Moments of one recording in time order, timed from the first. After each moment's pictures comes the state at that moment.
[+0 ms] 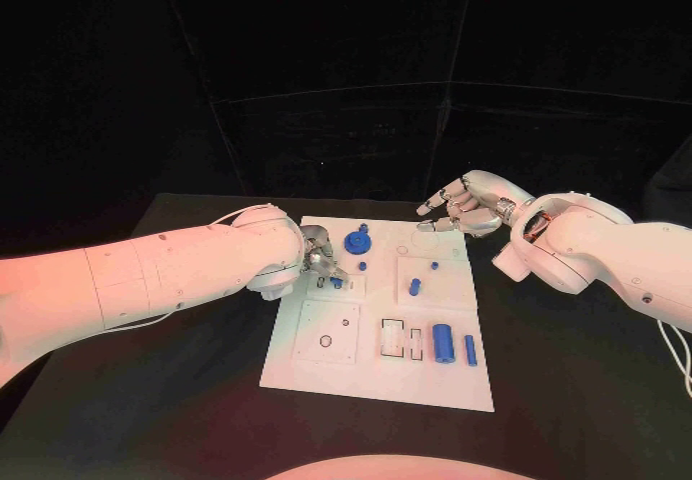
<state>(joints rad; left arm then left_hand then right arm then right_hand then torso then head) 1.28 -0.65 -0.13 1.39 -1.04 0.00 -0.59 1.15 -0.09 0.54 0.13 0.05 0.88 0.04 0.72 0.54 1.32 -0.03 1.16 1.05 1.47 -0.09 1.57 1.31 0.06 1.47 0.01 1.42 1.31 1.28 -0.82 -0.02 1.48 -0.93 -0.23 0.02 1.34 -0.04 0.00 0.04 0.29 0.94 0.15 0.11 0.07 1.34 0.07 1.23 1.26 1.46 0.00 1.48 1.31 0.03 1.46 0.10 1.46 1.31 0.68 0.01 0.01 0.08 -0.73</state>
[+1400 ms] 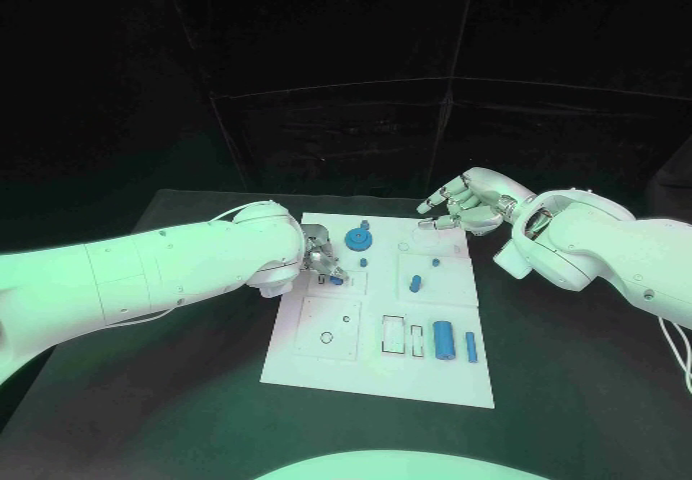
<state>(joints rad) 1.28 -0.64 -0.13 1.38 -1.04 0.04 -0.60 1.09 -0.10 0.58 0.10 0.10 0.89 0.03 0.74 0.55 1.34 -0.04 1.18 1.07 1.47 -0.09 1.57 1.31 0.06 1.47 0.01 1.43 1.31 1.28 -0.81 -0.03 1.48 -0.93 -0.22 0.02 1.34 -0.04 0.00 0.04 0.29 0.94 0.15 0.11 0.07 1.34 0.07 1.23 1.26 1.46 0.00 1.48 1.31 0.03 1.46 0.10 1.46 1.31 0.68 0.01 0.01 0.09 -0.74</state>
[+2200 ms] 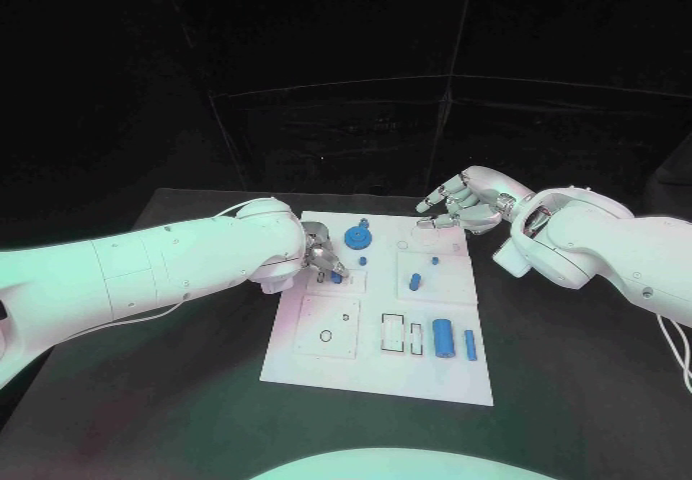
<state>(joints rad) 1.28 -0.62 -0.13 1.35 -1.03 0.05 -0.60 0.98 -0.10 0.56 0.05 0.10 0.93 0.02 0.75 0.54 1.35 -0.05 1.19 1.08 1.47 -0.10 1.57 1.31 0.06 1.47 0.01 1.44 1.31 1.28 -0.81 -0.02 1.48 -0.93 -0.21 0.02 1.34 -0.04 0.00 0.05 0.29 0.94 0.15 0.11 0.07 1.34 0.07 1.23 1.26 1.46 0.00 1.48 1.31 0.04 1.46 0.10 1.46 1.31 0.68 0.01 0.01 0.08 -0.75</state>
